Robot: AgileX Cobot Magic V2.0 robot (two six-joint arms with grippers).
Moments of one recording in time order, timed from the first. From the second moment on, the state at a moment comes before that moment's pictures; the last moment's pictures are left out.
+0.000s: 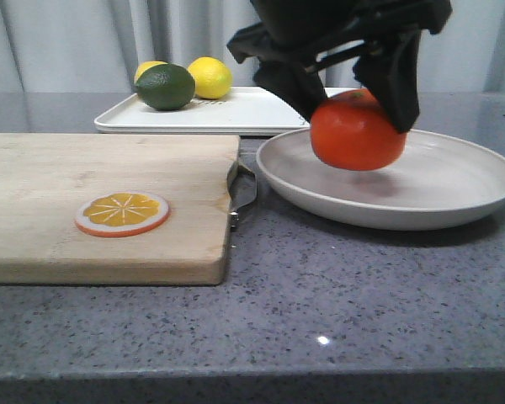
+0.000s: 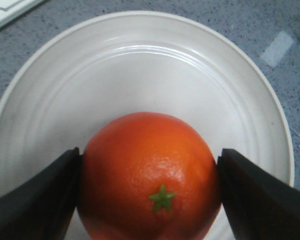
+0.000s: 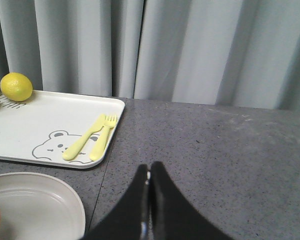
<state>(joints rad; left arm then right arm) -0.80 1.90 -1.65 -0.25 0.77 0.04 0.05 0.53 -0.43 -0.04 0.01 0.04</state>
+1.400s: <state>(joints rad) -0.82 1.93 -1.75 -0.25 0.80 0.05 0.05 0.53 -0.43 -0.04 0.02 0.04</state>
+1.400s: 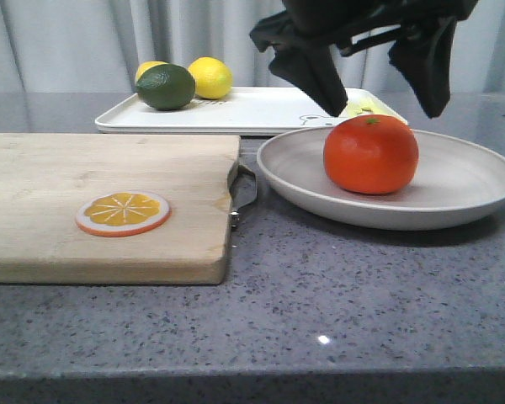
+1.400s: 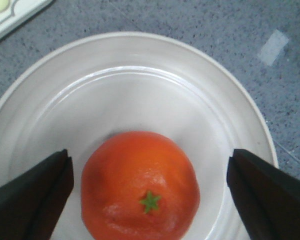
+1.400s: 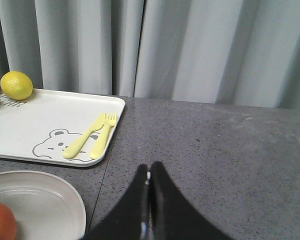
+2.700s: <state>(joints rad) -0.68 0.86 -0.73 -0.24 0.42 0.01 0.05 0.53 -0.43 -0.04 0.16 0.04</state>
